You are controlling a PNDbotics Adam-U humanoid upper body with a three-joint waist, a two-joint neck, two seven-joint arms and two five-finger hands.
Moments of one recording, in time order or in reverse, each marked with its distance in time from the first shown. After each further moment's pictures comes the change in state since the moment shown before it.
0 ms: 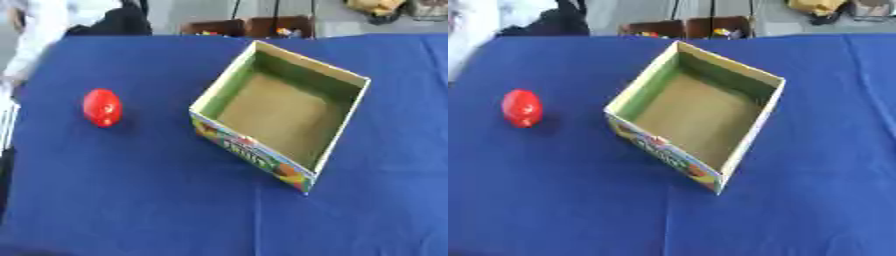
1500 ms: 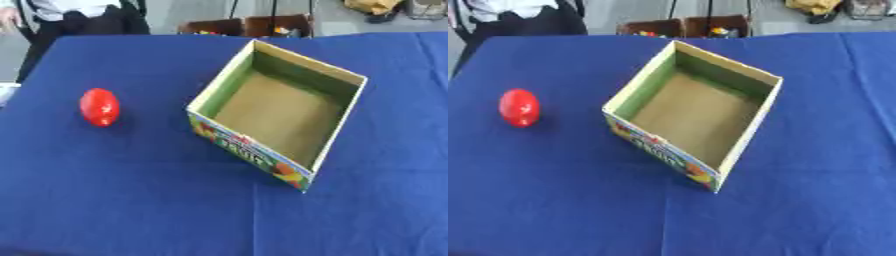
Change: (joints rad) left arm 0.041 0.360 -0.021 0.000 -0.290 0.392 -0.409; right arm 0.009 -0.001 0.000 0.000 -0.006 0.006 0.004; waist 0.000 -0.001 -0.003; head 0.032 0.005
